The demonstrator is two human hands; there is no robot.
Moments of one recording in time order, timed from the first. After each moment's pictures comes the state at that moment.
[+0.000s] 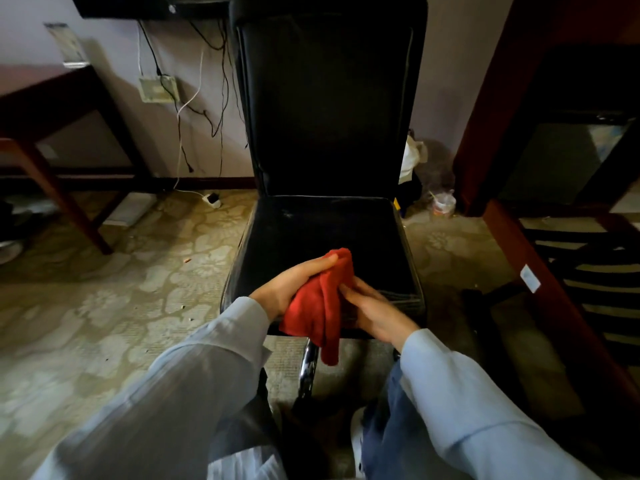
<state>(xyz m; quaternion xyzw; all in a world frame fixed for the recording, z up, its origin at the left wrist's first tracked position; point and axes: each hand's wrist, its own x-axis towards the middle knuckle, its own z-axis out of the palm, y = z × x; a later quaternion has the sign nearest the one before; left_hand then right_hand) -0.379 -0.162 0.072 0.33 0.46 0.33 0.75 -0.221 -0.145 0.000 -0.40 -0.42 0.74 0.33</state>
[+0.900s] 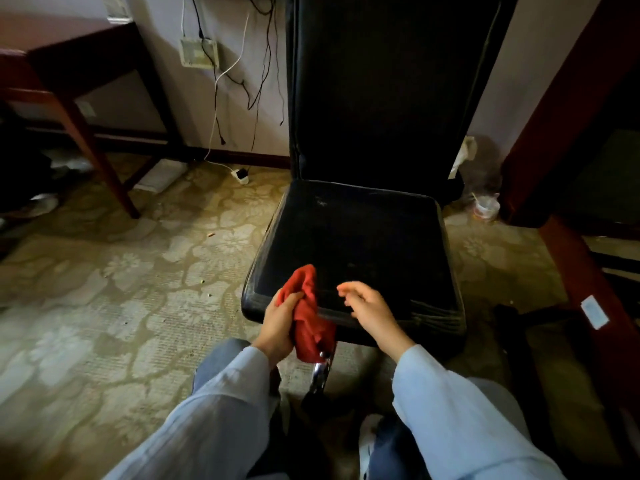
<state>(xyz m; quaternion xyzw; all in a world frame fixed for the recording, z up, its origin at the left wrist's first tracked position) -0.435 -0.166 -0.047 0.20 0.52 0.60 0.58 -0.286 -0.116 -0.030 -0.52 -0.62 0.53 0.27</state>
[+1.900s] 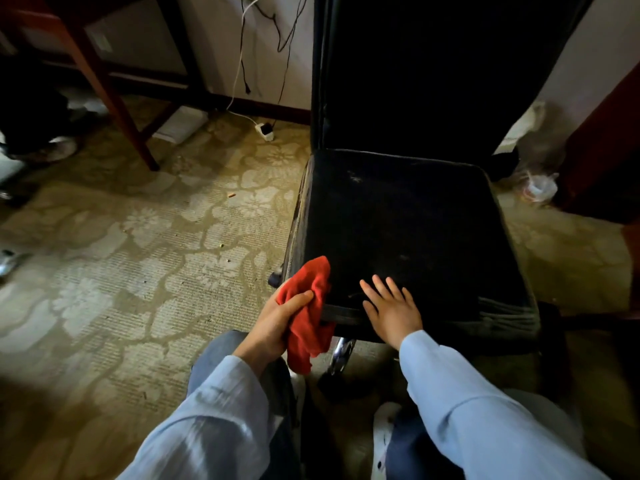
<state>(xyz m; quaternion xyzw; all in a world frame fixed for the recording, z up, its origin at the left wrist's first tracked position) -0.499 -0.162 -0.083 0.19 0.48 0.59 0.62 -0.308 -0.061 -0.128 -0.51 -0.84 0.13 -0.13</state>
